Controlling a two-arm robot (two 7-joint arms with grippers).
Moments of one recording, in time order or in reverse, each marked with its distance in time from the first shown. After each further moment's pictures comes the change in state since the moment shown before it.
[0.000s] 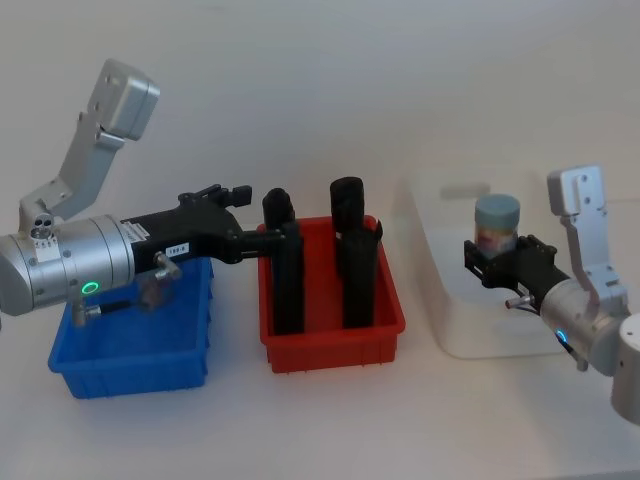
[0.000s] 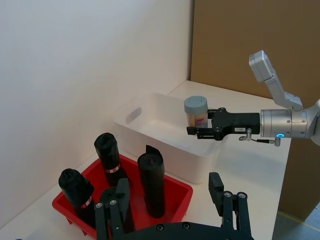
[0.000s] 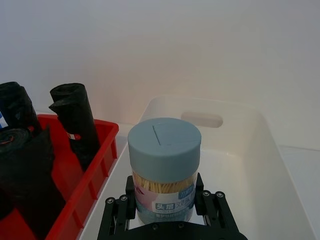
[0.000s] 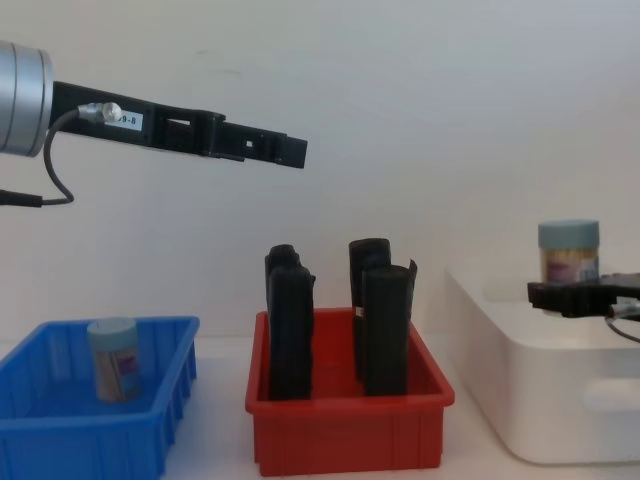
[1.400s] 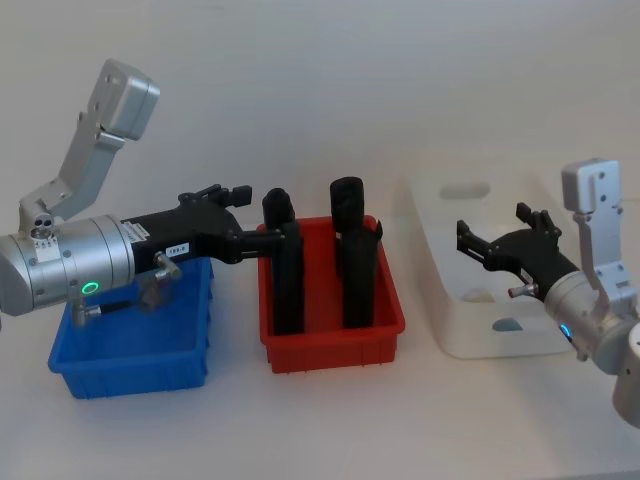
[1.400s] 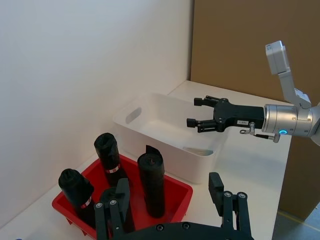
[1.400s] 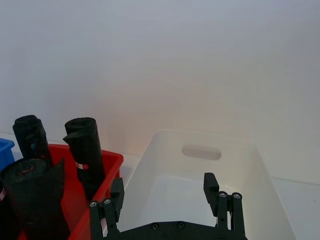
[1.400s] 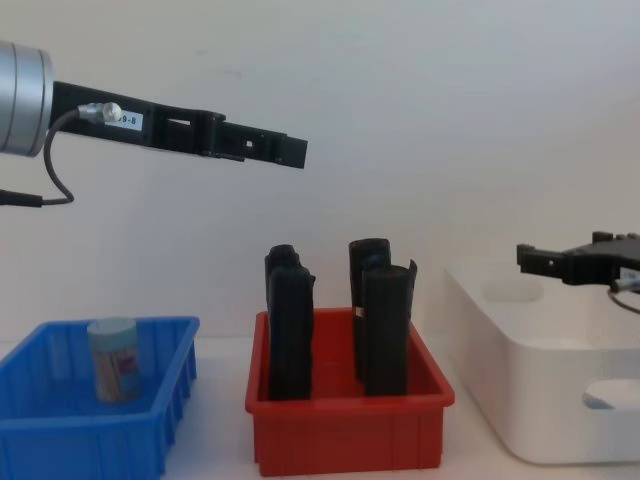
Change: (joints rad) left arm 0.000 0.000 0.000 0.000 0.000 0.000 0.000; right arm -0.019 0.004 0.006 -0.016 0.002 -0.150 0.010
